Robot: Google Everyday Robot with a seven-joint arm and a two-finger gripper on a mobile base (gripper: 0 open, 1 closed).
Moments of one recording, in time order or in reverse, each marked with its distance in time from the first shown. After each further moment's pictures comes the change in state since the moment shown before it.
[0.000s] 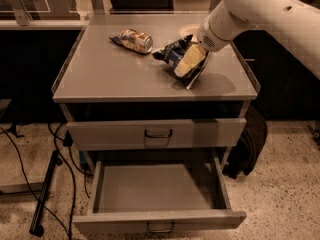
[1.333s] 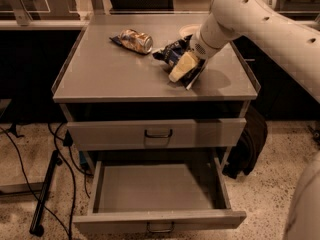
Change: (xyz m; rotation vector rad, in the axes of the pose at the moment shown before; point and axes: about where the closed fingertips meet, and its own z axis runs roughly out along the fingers) arm 0.005 0.003 0.048 -0.052 0.020 0.051
